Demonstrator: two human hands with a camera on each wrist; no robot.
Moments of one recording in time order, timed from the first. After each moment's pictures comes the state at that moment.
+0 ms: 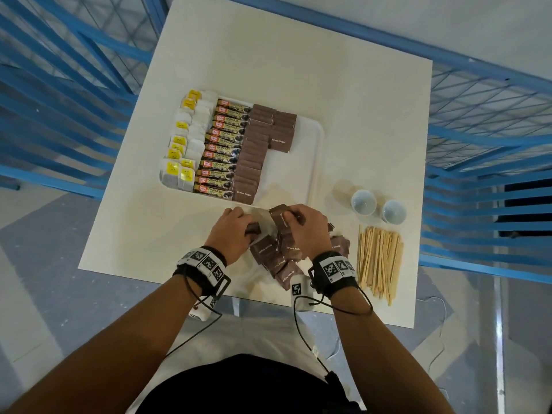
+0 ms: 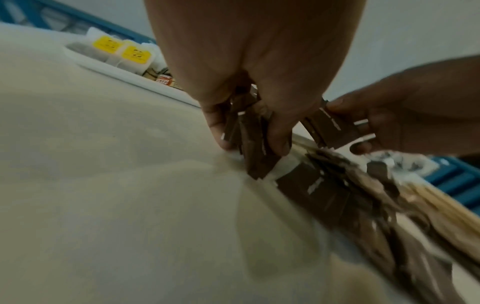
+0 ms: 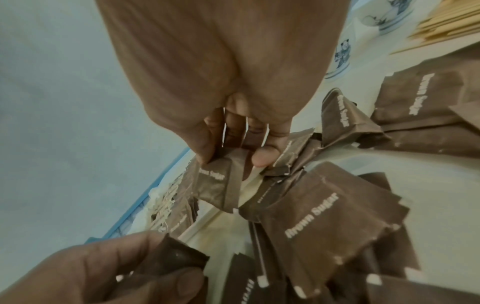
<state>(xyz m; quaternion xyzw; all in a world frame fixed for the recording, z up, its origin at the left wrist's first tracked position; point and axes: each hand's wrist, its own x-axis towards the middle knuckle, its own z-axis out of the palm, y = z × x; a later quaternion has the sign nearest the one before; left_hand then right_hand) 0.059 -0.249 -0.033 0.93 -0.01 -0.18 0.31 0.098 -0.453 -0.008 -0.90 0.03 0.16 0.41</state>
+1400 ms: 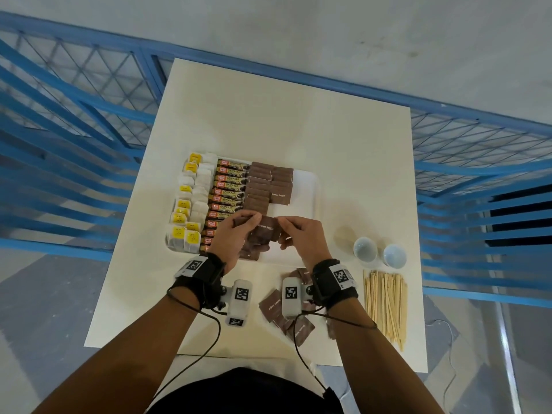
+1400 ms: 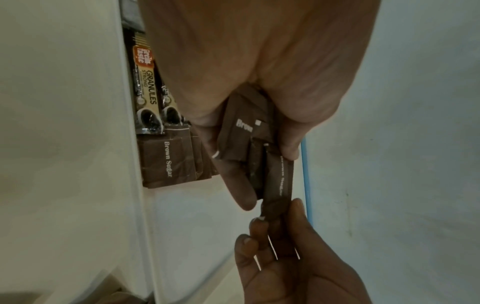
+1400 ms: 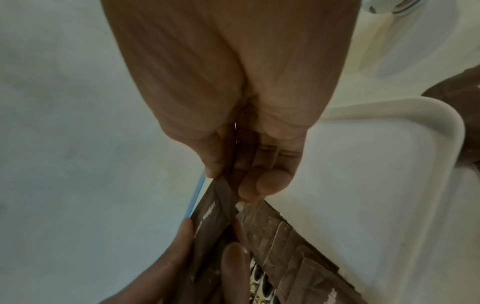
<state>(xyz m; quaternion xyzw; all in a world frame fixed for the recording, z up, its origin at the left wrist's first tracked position) 0.173 -0.227 0.034 0.55 0.28 -0.21 0.76 0.187 -0.402 0.041 -0.74 0.17 0.20 0.62</state>
